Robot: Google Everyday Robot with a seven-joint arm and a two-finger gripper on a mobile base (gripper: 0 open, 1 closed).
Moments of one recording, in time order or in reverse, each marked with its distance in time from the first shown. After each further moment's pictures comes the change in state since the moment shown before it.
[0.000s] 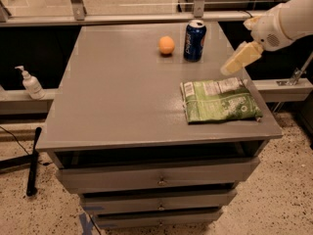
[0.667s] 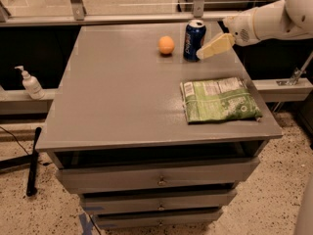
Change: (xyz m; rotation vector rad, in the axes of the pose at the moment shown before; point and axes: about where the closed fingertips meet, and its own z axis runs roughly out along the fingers) arm -0.044 -0.042 0.077 -0.035 -0.257 0.152
